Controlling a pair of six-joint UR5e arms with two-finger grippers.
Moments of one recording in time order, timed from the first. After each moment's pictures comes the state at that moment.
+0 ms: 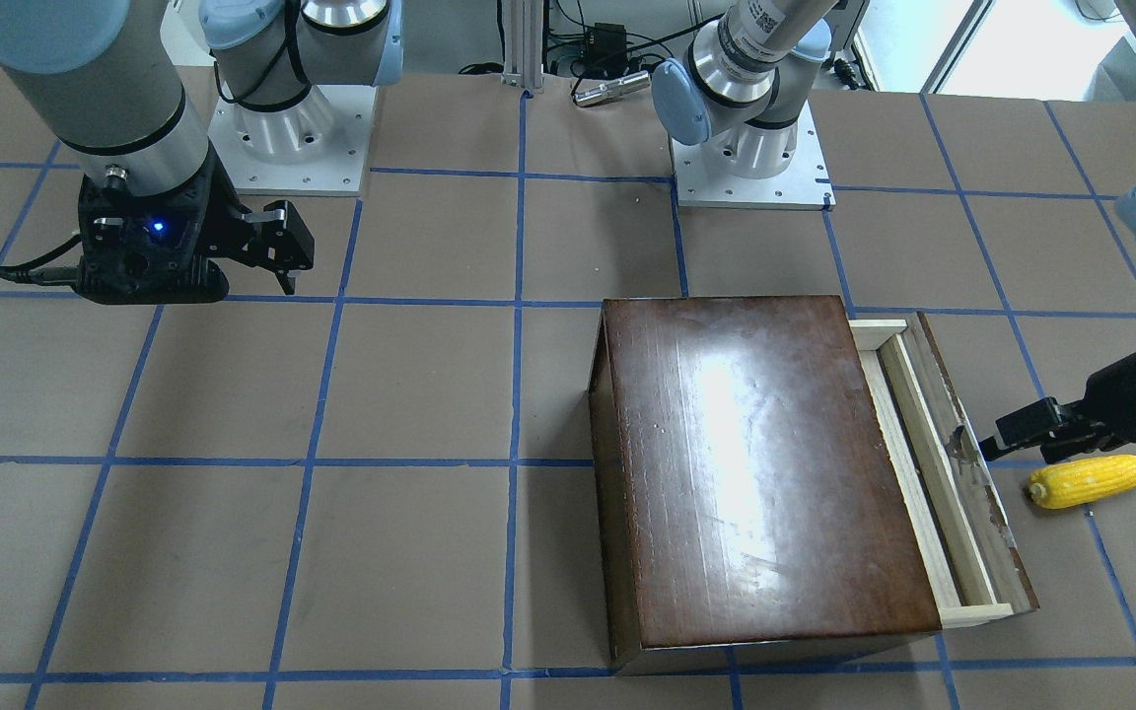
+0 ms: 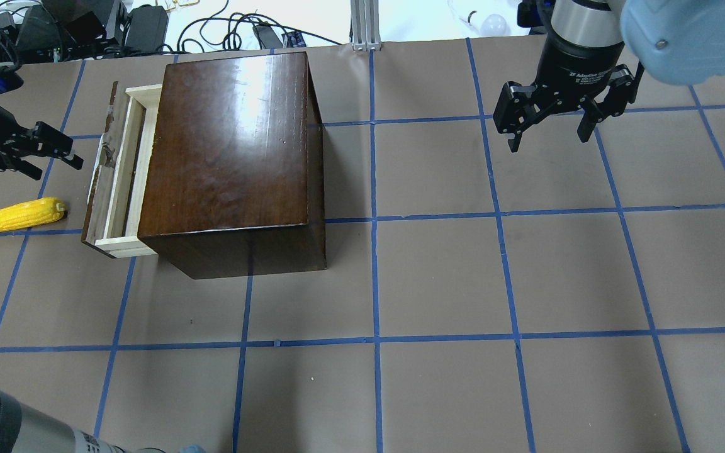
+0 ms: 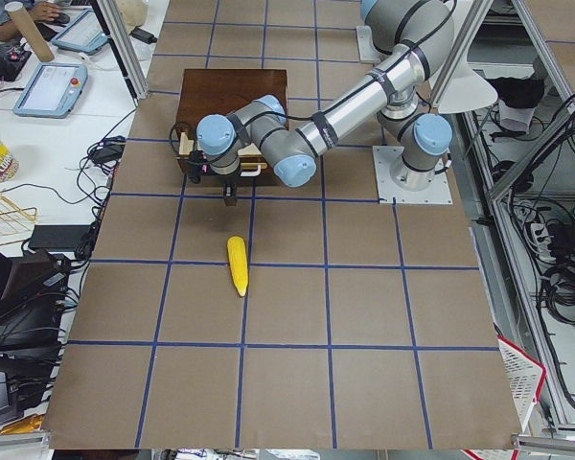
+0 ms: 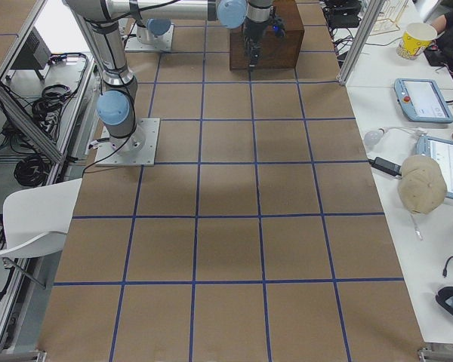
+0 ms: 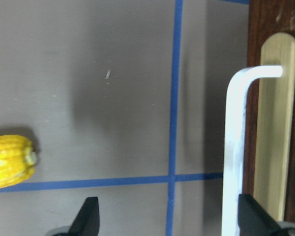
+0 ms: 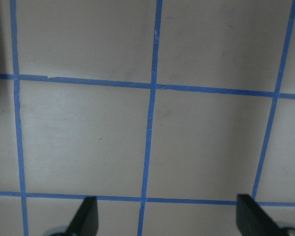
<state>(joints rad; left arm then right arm) -0.99 -1.95 -1.52 -1.35 1.42 0.57 1.60 -1.46 1.49 -1.51 -1.62 -0.05</state>
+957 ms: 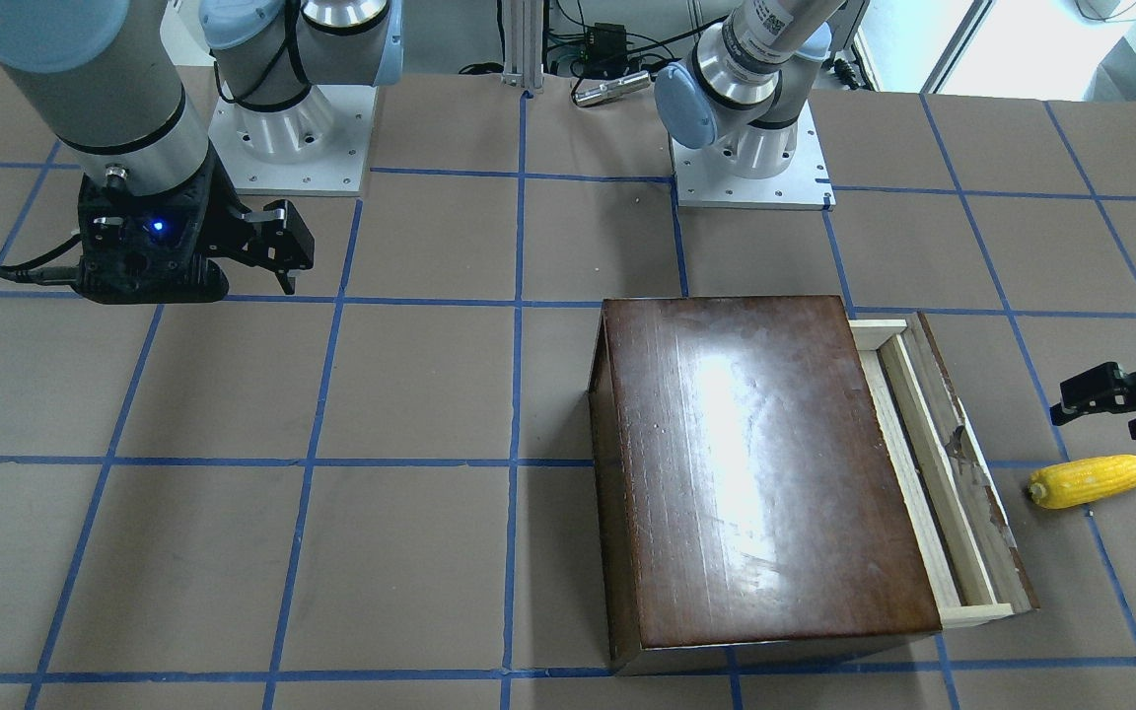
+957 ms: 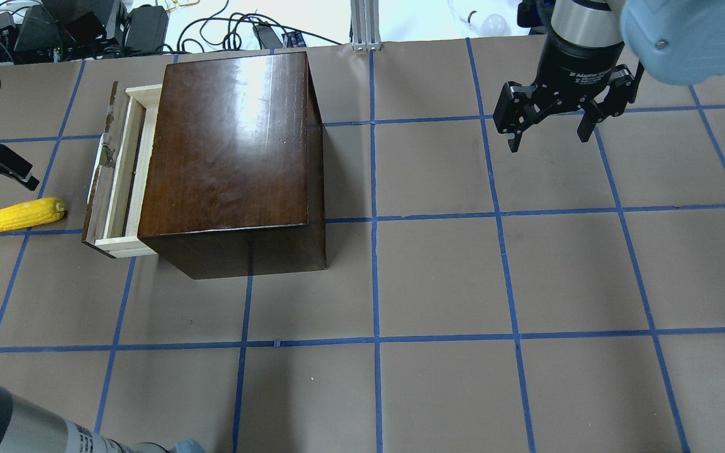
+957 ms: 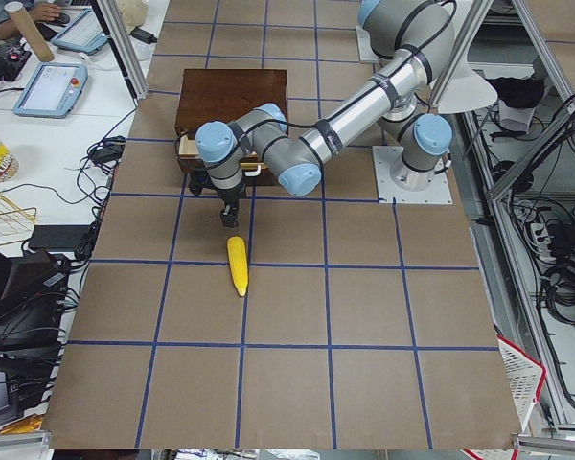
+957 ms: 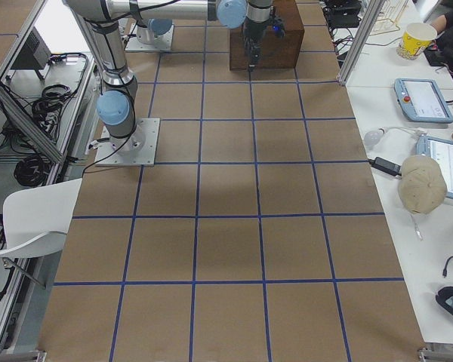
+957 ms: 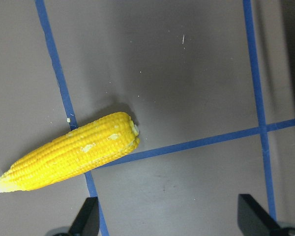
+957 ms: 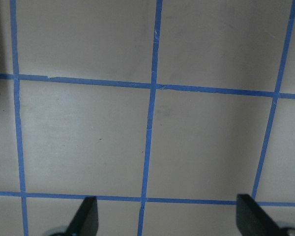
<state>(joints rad) -0.94 -1.98 -1.51 -1.28 1.59 0.87 1.60 -1.46 1.49 -1.51 -1.62 -0.05</state>
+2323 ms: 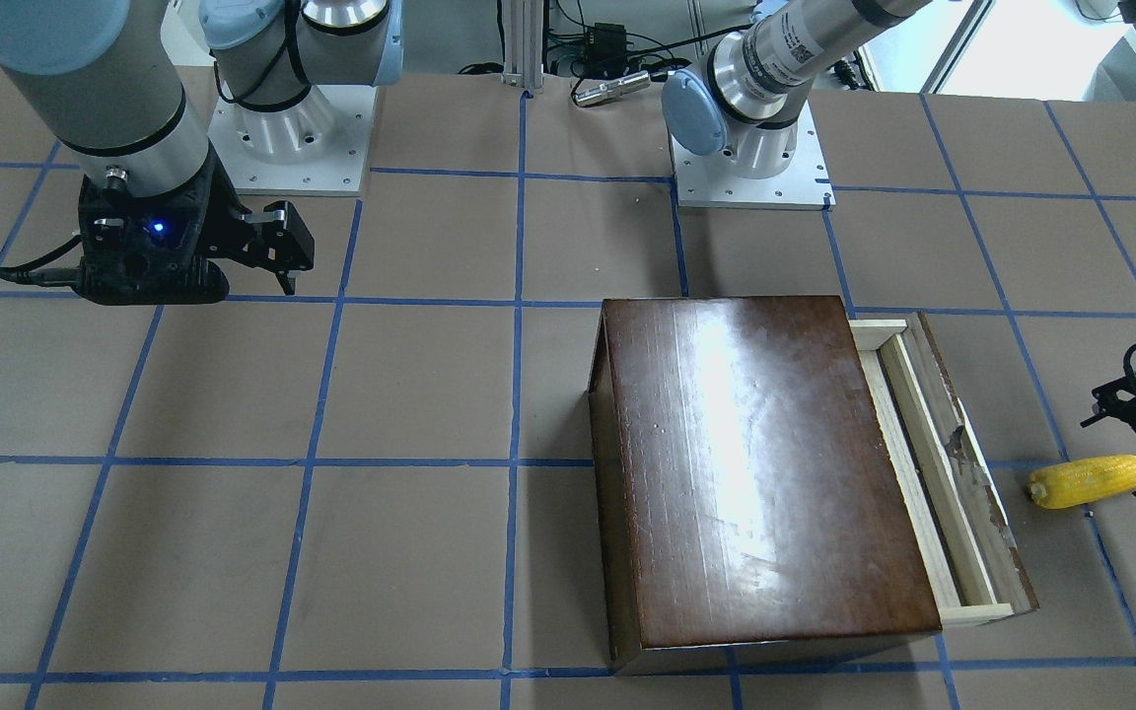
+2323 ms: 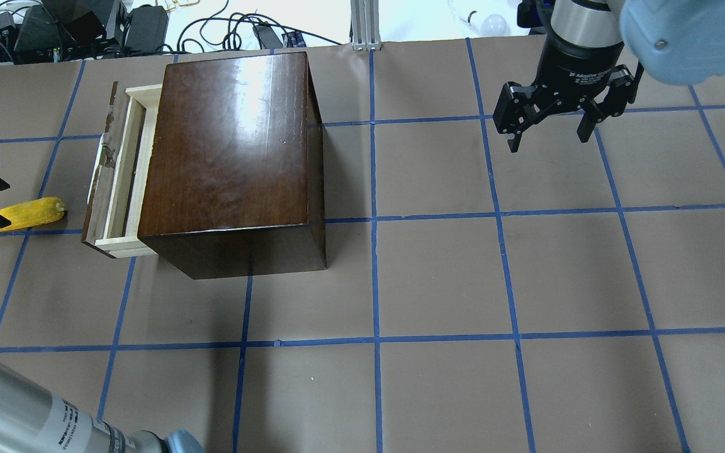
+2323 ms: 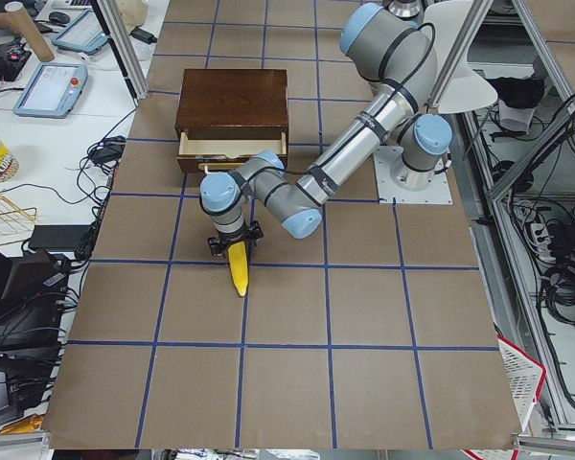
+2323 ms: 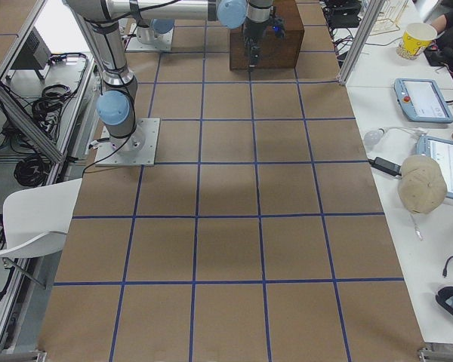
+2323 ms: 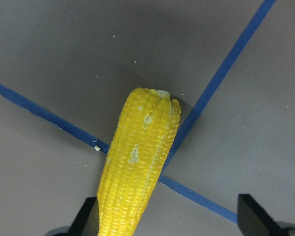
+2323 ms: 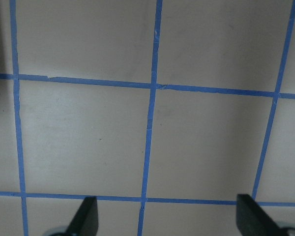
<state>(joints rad) -0.85 -2.12 -1.52 -1.09 1.61 1.97 1.60 -1.46 1.49 -1.51 -1.62 -0.05</state>
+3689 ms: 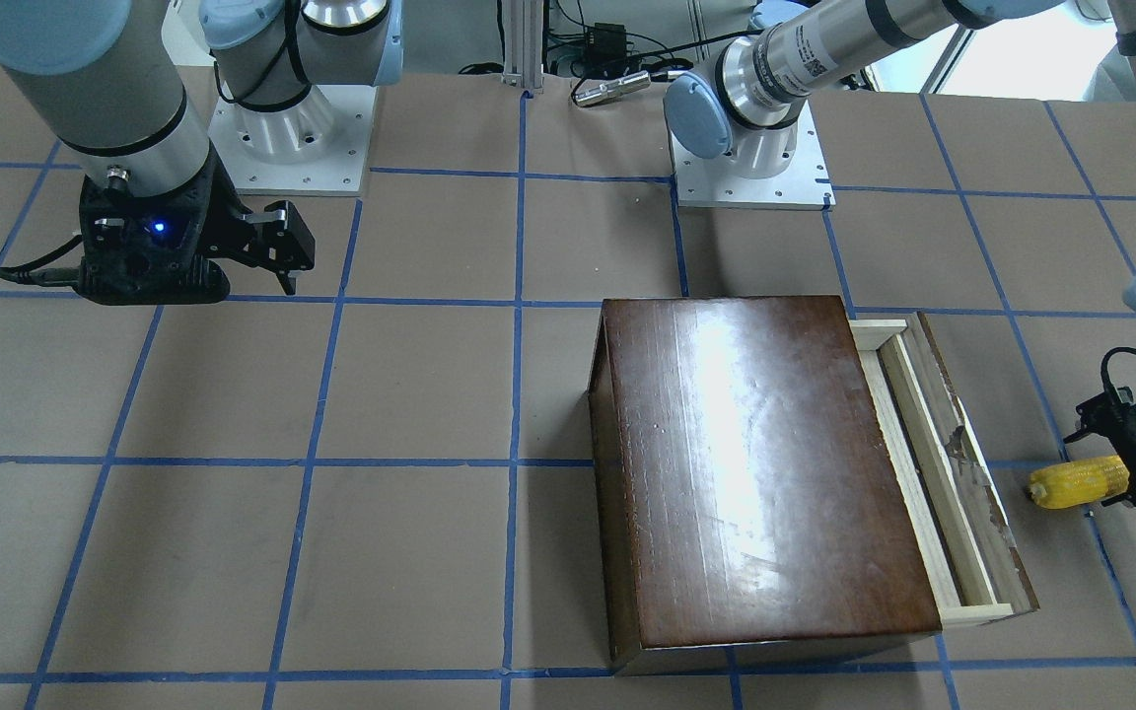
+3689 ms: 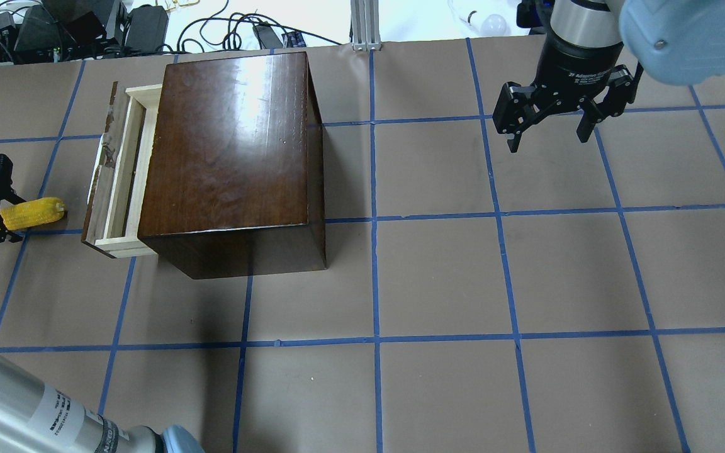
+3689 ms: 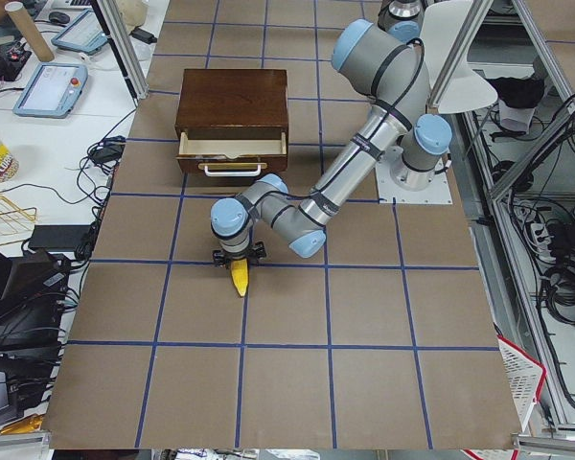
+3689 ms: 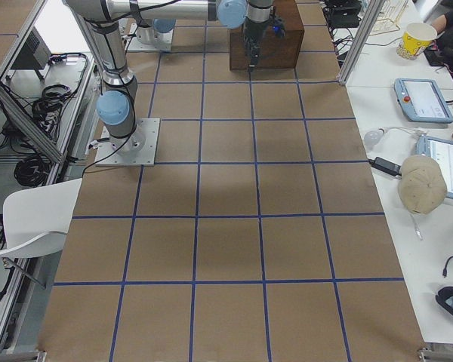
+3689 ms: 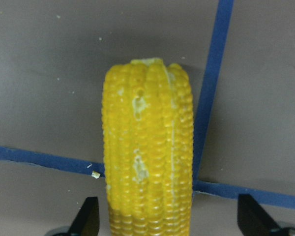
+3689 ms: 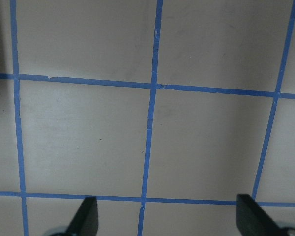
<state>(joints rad) -0.81 -2.19 -1.57 -0.99 1.56 2.10 1.60 -1.46 1.49 -1.51 -1.62 -0.05</state>
